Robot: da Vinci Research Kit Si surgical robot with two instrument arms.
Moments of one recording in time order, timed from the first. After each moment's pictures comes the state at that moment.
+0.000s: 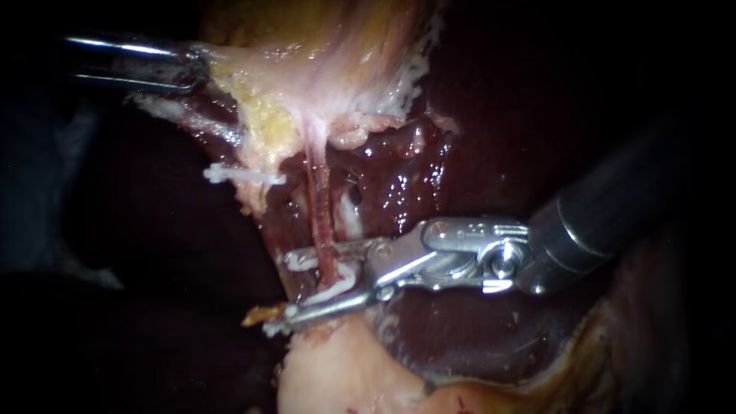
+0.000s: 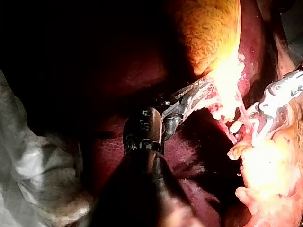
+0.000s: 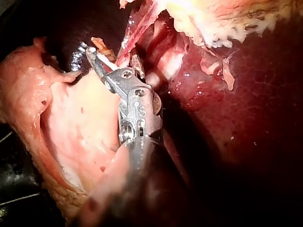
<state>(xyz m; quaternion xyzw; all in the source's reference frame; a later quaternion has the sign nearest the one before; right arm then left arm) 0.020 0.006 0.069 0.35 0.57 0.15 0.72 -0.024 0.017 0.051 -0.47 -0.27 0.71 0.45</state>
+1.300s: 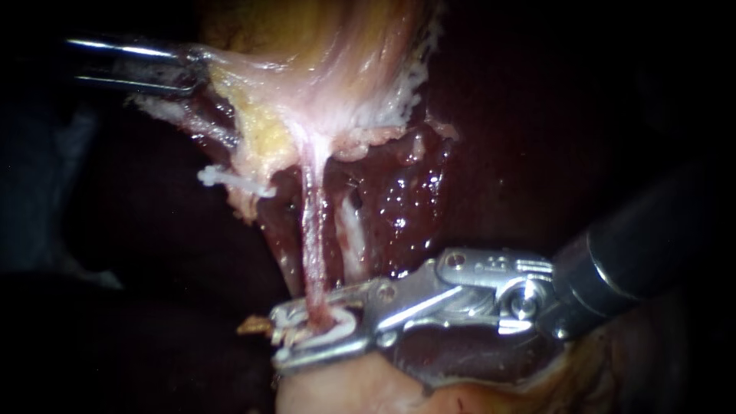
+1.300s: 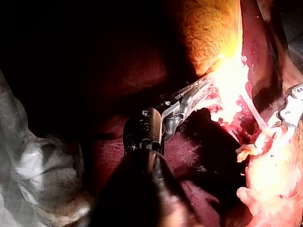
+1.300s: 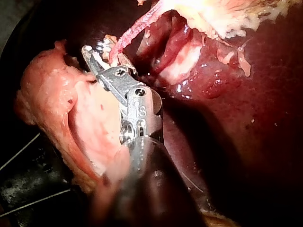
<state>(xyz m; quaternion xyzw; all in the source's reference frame) 0.019 0.003 0.062 0.41 0.59 0.13 0.69 -0.024 0.017 0.051 -0.47 -0.27 0.71 0.45</state>
